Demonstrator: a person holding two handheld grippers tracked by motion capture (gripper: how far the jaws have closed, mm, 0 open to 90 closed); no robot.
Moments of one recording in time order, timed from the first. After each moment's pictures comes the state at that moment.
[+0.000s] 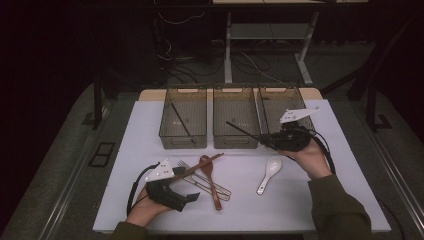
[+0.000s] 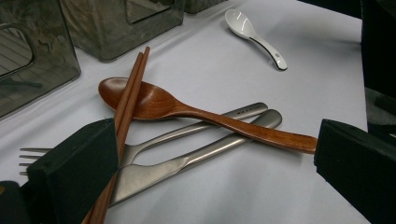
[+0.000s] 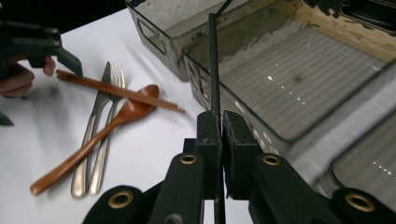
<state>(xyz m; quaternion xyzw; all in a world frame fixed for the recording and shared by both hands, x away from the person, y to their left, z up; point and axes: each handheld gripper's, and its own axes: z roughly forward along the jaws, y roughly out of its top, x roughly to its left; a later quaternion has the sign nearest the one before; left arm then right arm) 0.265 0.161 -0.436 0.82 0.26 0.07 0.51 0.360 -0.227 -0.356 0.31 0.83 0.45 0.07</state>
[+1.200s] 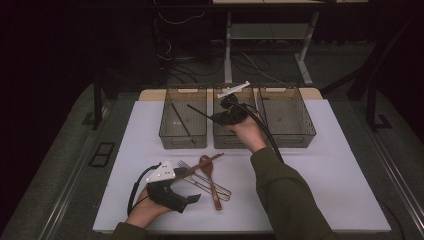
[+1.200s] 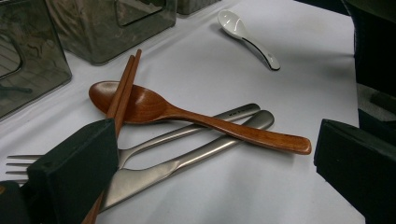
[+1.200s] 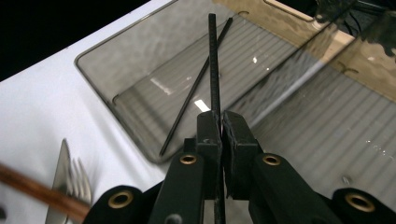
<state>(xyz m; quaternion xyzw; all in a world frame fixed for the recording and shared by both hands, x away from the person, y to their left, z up) 0.262 0.158 -0.433 0.82 0.25 0.06 0.51 0.447 -0.079 -0.352 0.35 0.84 0.40 0.08</state>
